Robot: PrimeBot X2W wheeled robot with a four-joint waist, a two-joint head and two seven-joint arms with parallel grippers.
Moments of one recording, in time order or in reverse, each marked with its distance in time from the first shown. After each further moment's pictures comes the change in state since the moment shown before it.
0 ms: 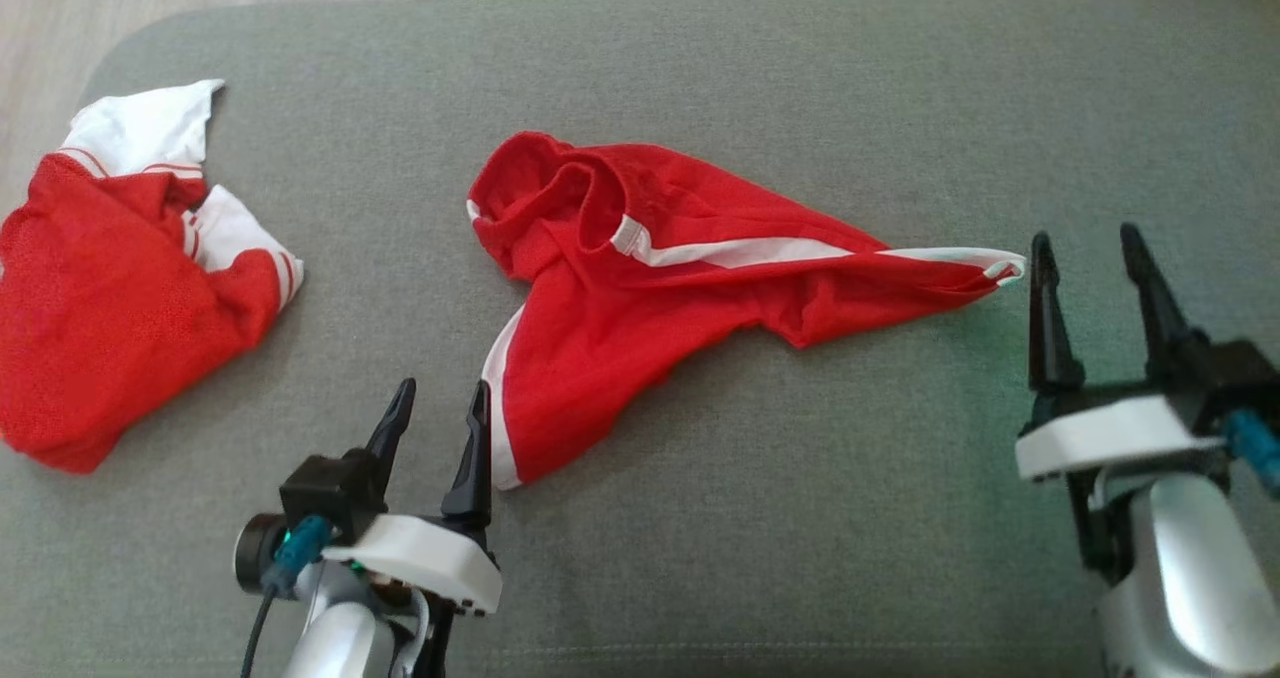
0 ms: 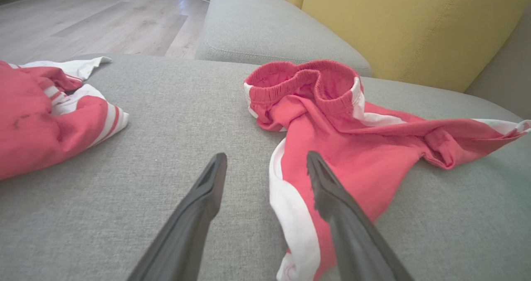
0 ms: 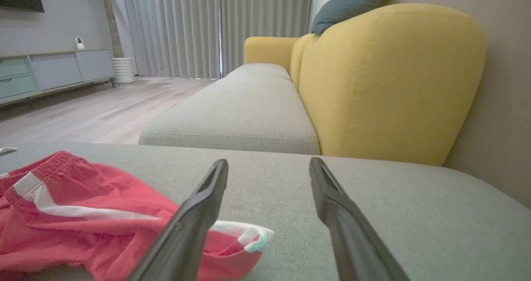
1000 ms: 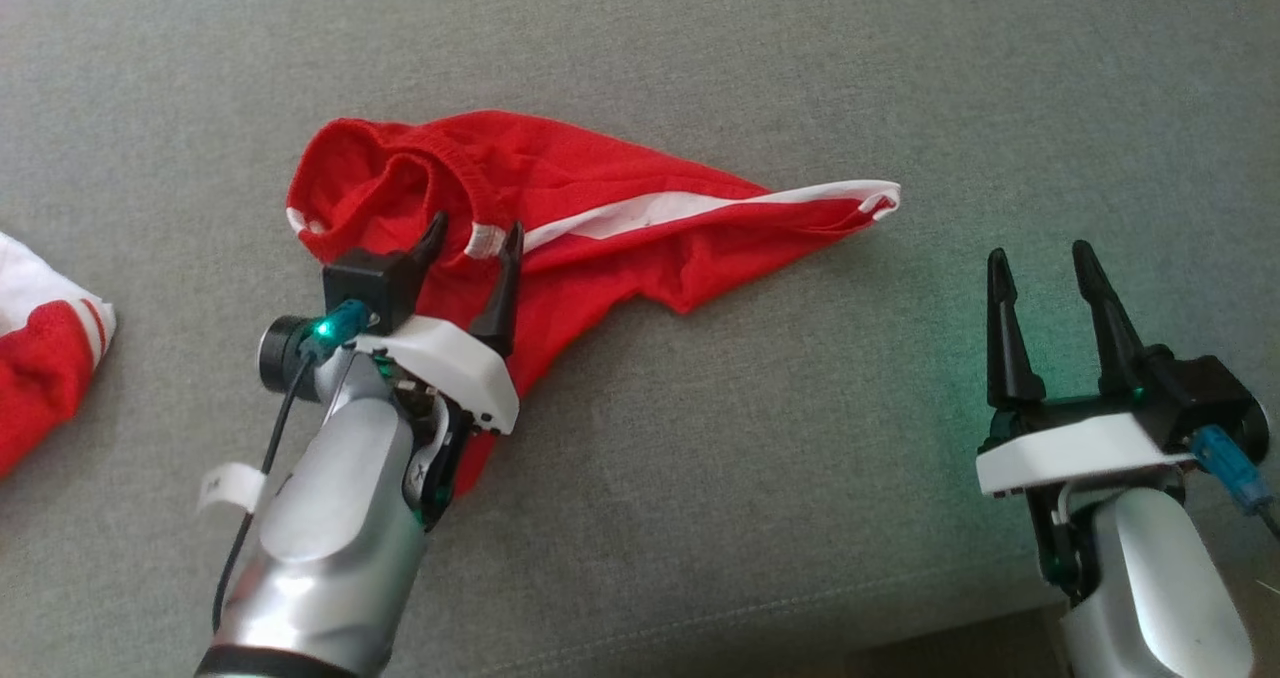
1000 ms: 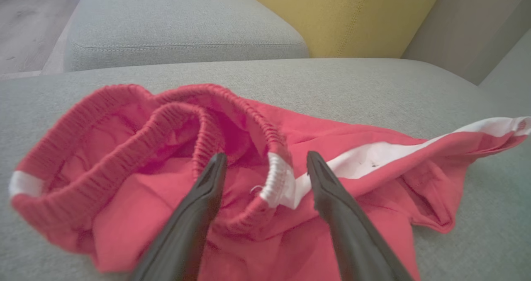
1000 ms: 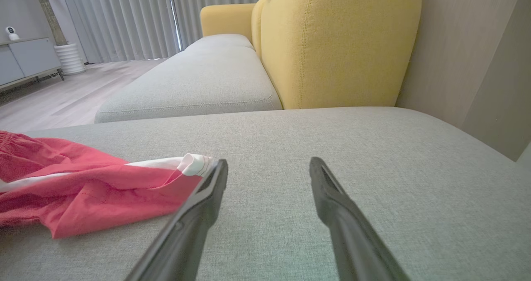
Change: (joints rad) left arm -0.456 -0.009 -0.100 0.403 -0.045 -0.062 0.000; right arm 0.050 0.048 0.049 -0.041 0.066 0.000 0.000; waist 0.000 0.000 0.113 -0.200
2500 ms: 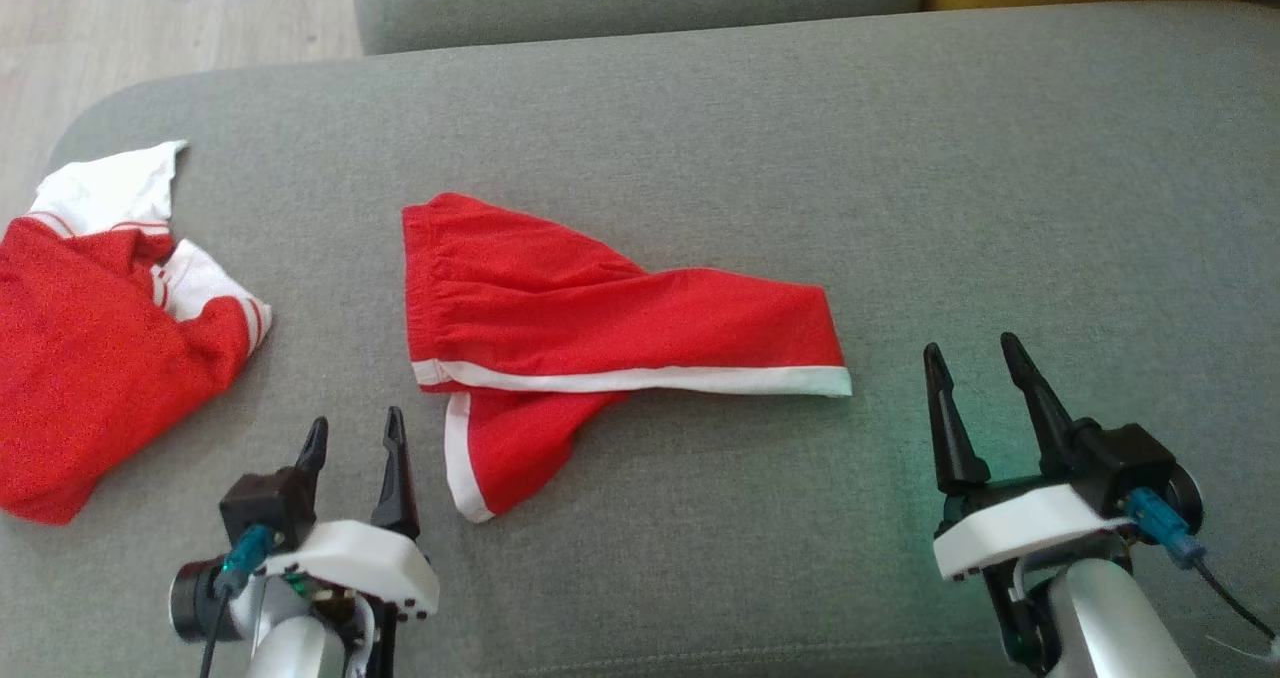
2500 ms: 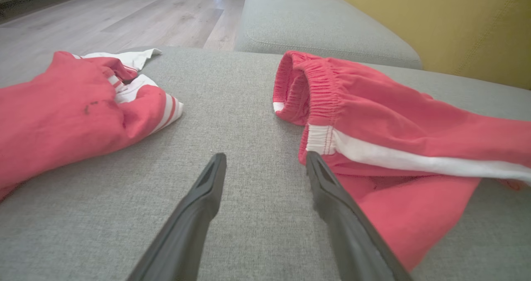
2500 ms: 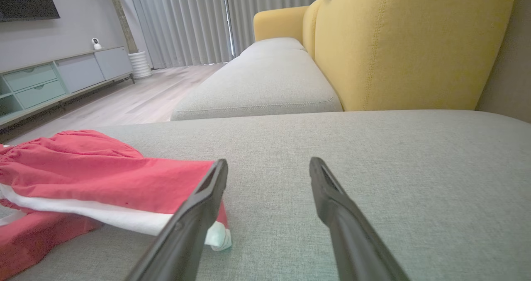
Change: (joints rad) left arm 0.434 -0.001 0.245 -0.254 0.079 0.119 0.000; right arm 0.085 0.000 0.092 0.065 0.034 0.000 0.000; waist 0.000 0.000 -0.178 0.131
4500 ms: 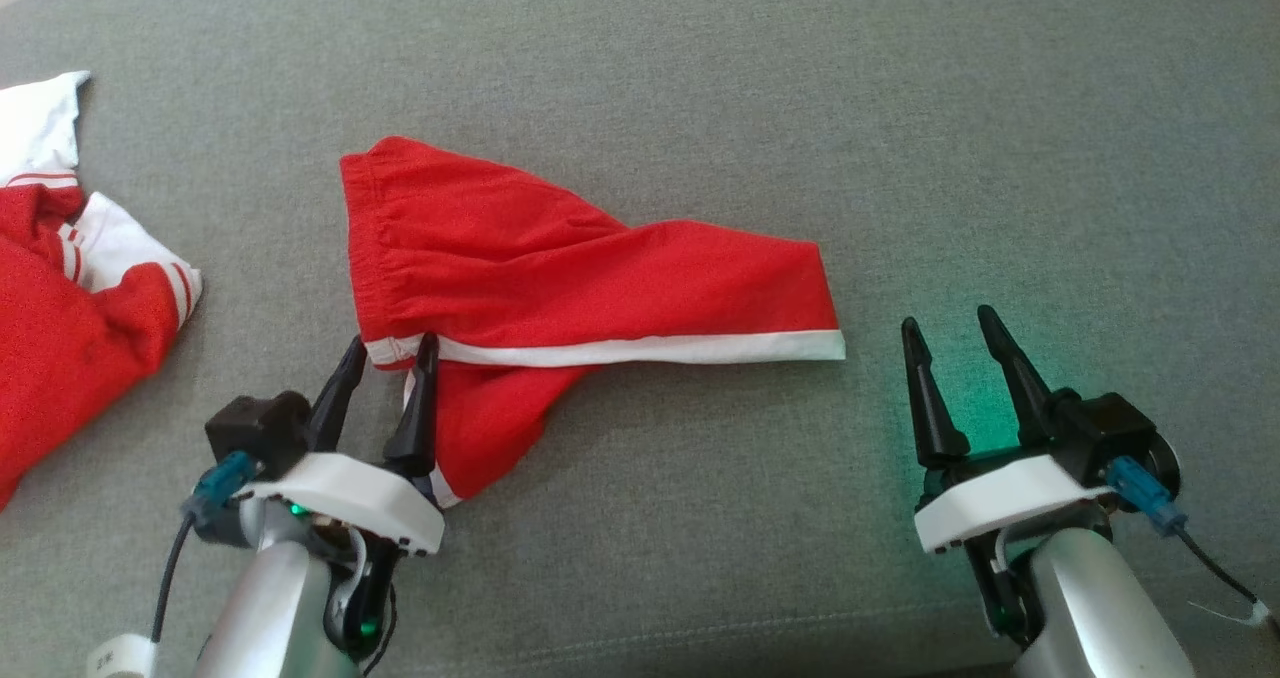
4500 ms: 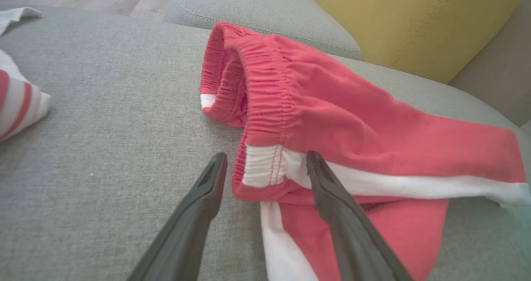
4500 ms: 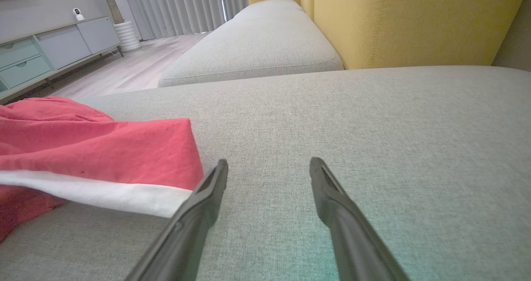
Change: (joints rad) left arm -0.125 0.048 -0.067 0.032 -0.142 -0.191 0.000; right arm -0.061 0.000 0.038 0.038 0.019 0.000 0.000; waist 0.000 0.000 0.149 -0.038
